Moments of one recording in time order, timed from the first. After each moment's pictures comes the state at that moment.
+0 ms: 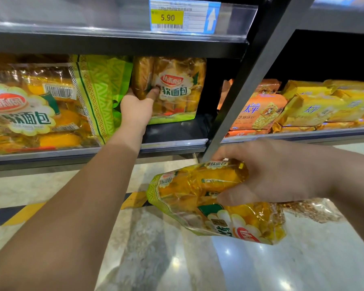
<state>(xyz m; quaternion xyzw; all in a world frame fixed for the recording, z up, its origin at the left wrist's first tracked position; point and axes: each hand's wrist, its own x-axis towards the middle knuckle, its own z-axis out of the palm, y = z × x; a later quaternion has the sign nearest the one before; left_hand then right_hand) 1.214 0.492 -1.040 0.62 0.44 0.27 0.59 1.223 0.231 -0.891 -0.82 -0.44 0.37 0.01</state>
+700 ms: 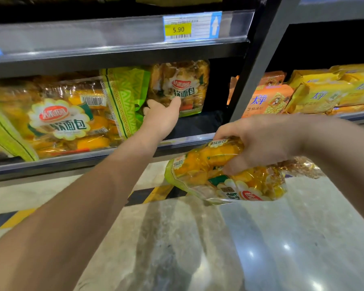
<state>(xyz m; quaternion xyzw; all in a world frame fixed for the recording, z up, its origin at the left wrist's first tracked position) 1.176 0.460 -0.999 0.76 0.46 0.06 0.45 1.210 0.257 -0.883 -0.83 -0.44 0.34 -0.04</state>
